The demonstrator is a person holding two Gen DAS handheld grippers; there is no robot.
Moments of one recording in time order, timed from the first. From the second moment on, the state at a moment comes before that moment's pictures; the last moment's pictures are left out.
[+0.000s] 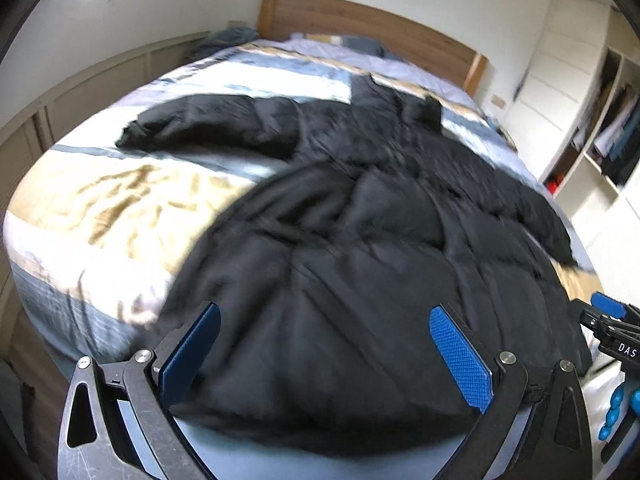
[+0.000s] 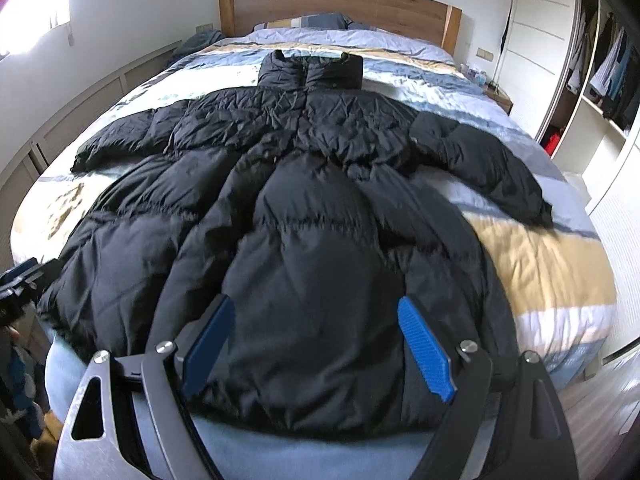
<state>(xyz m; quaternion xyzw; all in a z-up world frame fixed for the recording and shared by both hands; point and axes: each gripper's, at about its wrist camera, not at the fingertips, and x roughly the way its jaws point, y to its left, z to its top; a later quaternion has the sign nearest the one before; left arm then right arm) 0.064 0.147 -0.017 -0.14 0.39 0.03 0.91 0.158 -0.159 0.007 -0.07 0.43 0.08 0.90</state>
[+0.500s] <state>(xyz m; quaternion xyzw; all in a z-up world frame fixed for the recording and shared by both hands) 0.205 0.408 -0.007 -0.27 0.38 0.09 0.88 0.240 -0.119 0.043 -0.09 0.40 0.07 0.91</state>
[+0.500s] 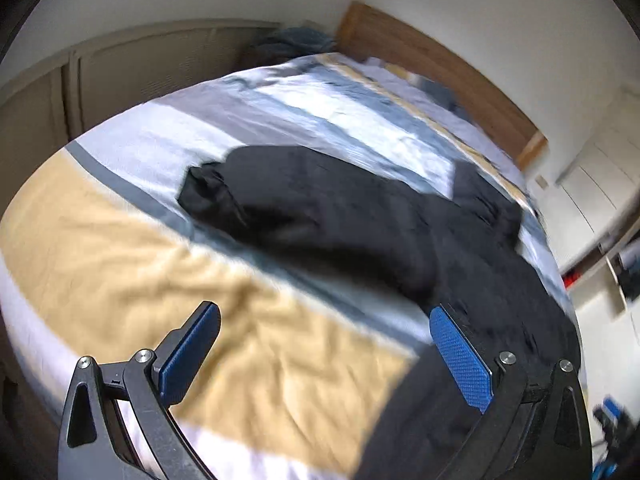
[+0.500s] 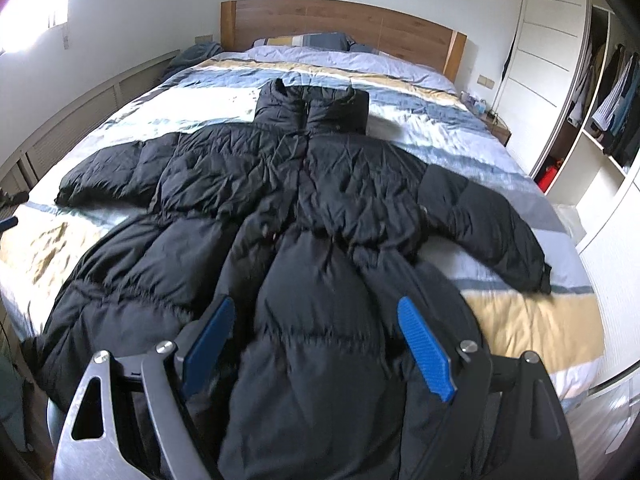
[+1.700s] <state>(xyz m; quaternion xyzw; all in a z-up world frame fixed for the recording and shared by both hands) 0.298 0.464 -0.019 -0.48 0.34 0.08 0.81 0.221 -0.176 0.062 -0.04 0.36 0.02 0.93</state>
